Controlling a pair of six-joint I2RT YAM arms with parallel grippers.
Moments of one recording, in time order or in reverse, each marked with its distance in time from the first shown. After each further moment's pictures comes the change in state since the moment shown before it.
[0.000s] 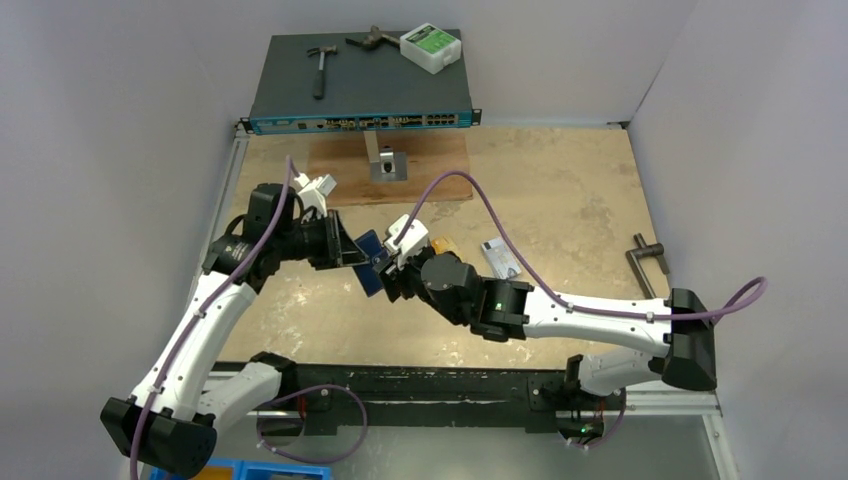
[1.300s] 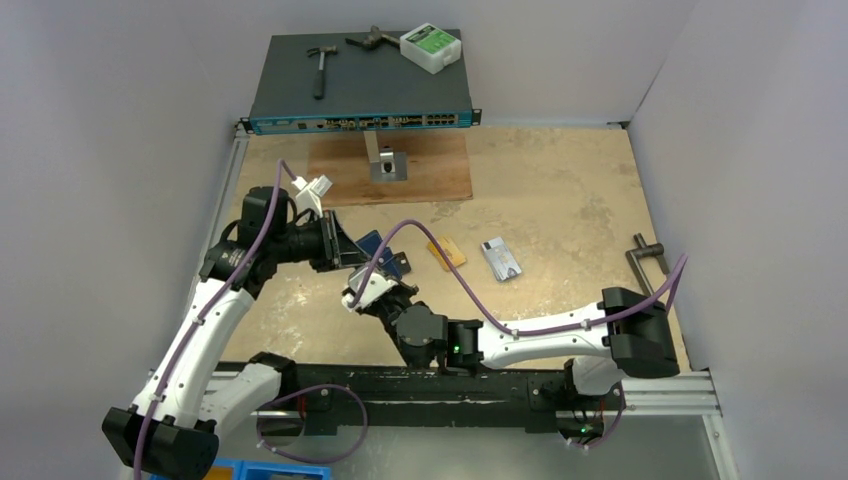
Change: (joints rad) left arm 0.039 -0.038 -0.044 0.066 0.132 -0.095; right arm 0.230 0.233 -0.035 0.525 0.472 -0.481
